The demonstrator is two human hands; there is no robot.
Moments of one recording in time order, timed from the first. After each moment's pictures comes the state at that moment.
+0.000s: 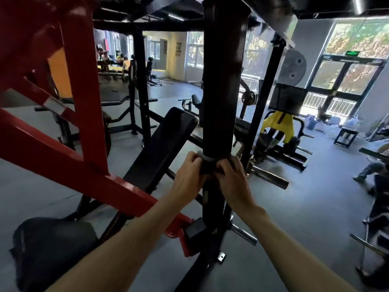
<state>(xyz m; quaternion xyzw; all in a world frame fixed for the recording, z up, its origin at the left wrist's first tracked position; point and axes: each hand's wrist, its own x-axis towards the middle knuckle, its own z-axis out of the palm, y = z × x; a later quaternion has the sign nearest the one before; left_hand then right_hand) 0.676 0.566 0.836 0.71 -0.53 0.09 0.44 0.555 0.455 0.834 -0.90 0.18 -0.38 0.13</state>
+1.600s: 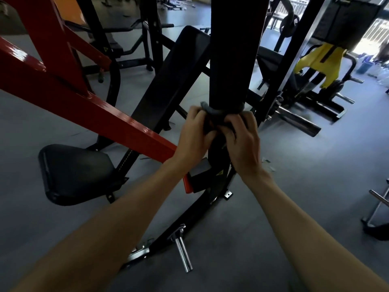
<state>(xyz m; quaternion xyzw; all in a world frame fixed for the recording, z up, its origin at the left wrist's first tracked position) 0.653 0.540 0.742 0.70 -0.46 0.04 0.55 0.548 0.435 0.747 -0.86 0.12 -0.46 0.16</state>
